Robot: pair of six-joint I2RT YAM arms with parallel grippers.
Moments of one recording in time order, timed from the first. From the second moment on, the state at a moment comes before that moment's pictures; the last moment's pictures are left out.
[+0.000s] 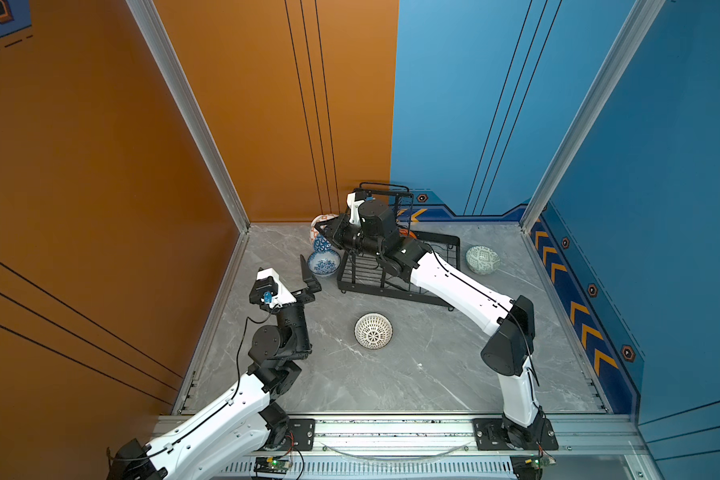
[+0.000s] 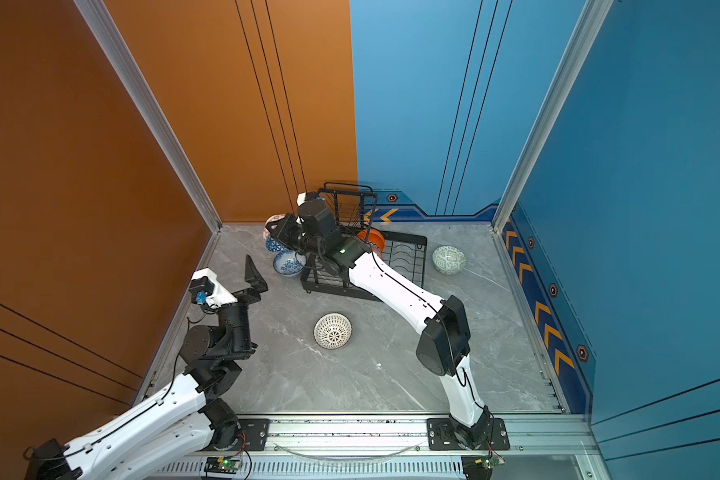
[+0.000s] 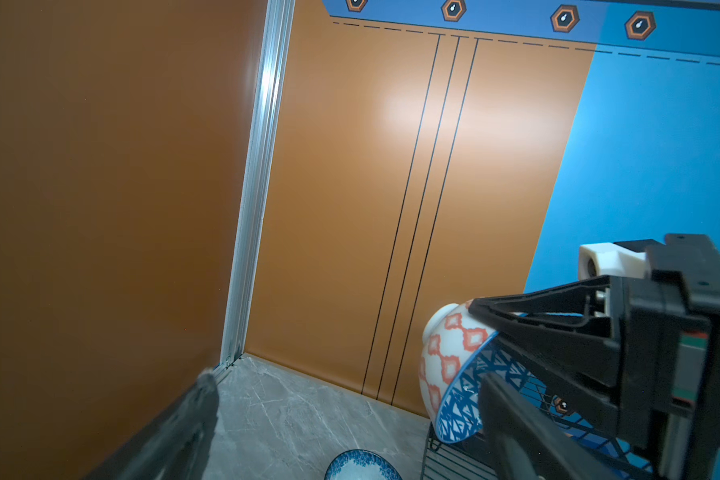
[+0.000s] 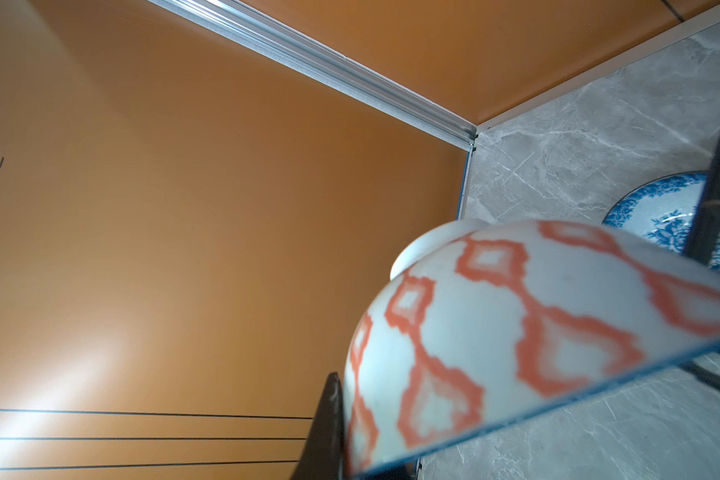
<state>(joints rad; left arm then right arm) -0.67 0.75 0.44 0.80 -0.89 0.12 0.85 2.04 2.09 -0.20 -0.17 1.15</state>
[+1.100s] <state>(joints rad) -0.68 0.93 0.76 0.39 -0.46 -0.31 0.34 1.28 1.21 -0.09 -0.12 1.12</state>
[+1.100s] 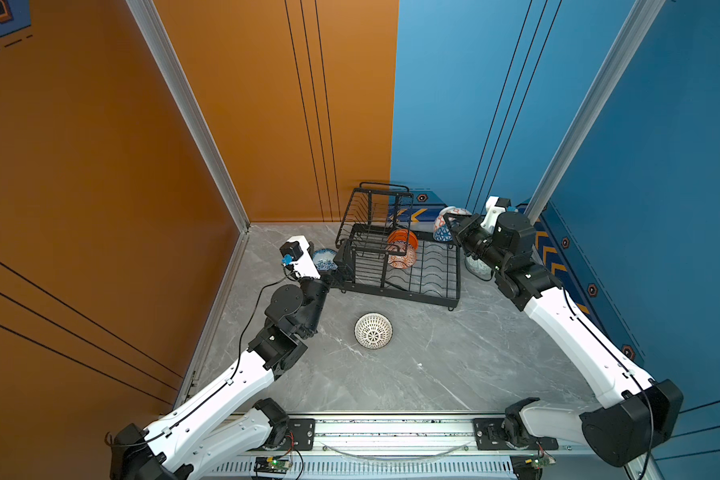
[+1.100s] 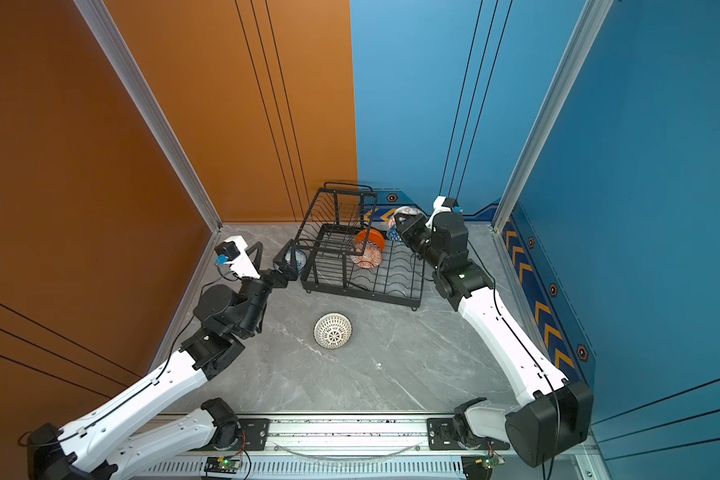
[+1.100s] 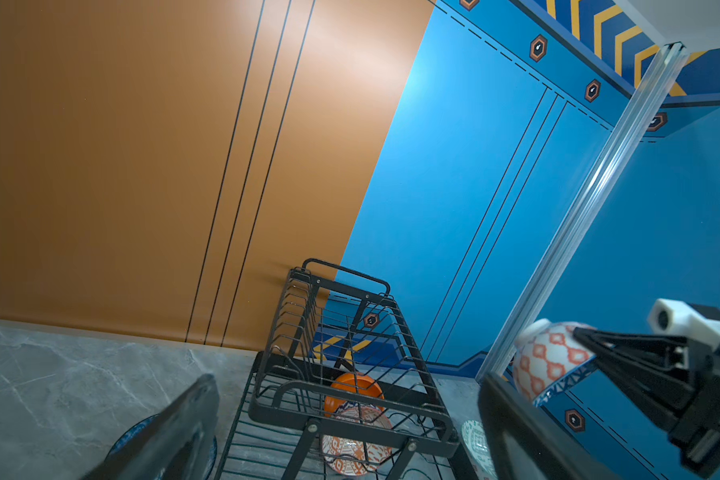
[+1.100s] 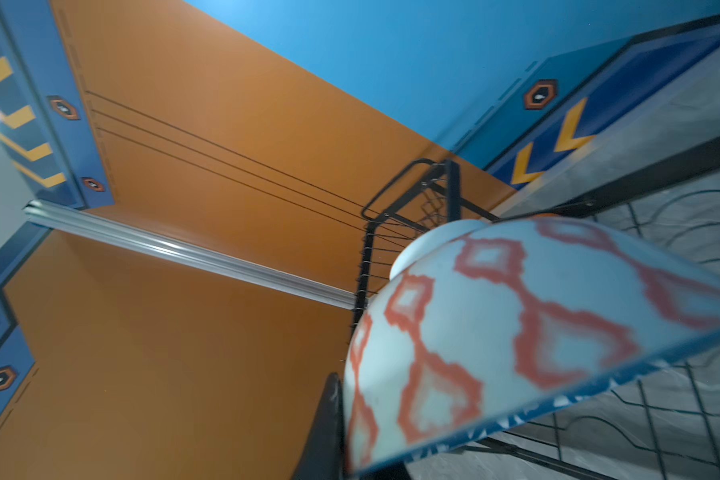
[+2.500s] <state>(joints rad) -0.57 1.10 0.84 0.35 -0.25 -0.55 0.48 1.74 0.92 0.63 -0.01 1.46</state>
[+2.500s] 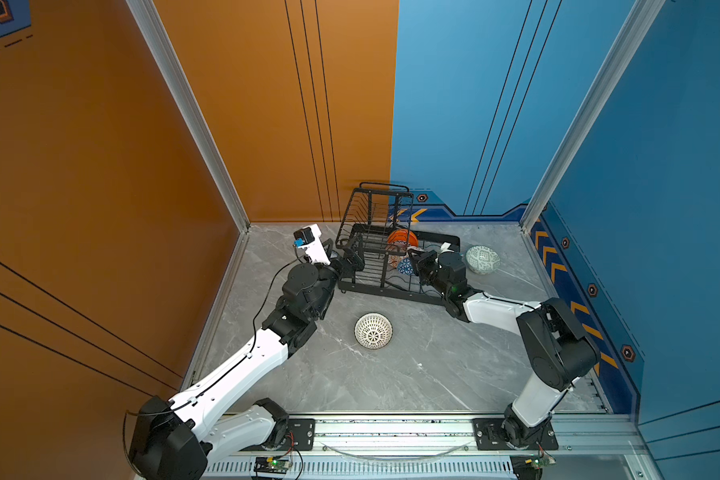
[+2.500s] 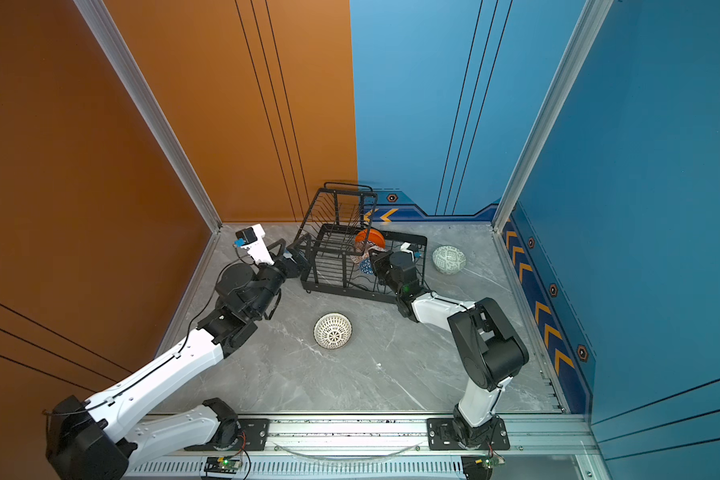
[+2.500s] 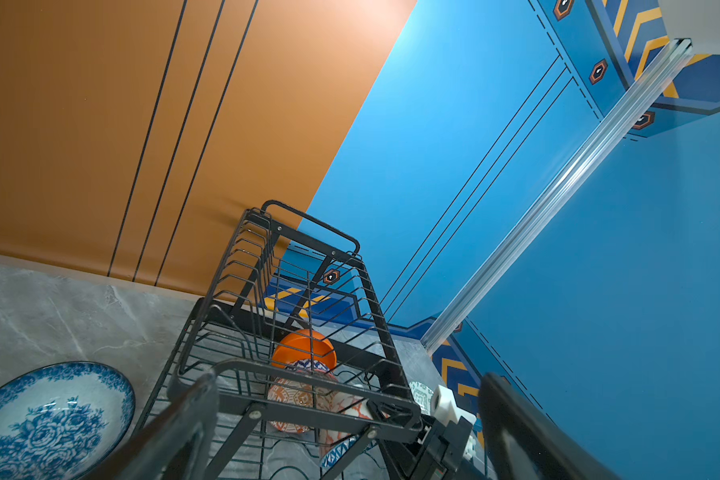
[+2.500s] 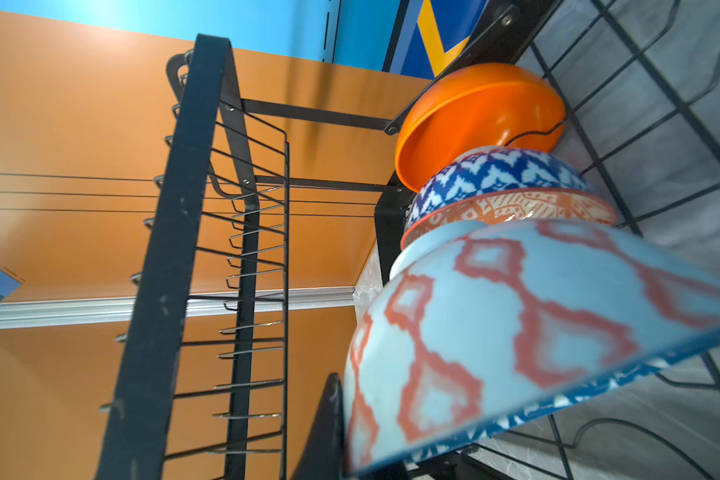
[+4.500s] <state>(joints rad) -0.47 0.95 0.82 0.12 -0.08 -0.70 0.60 1.81 0.95 0.65 0.13 1.38</state>
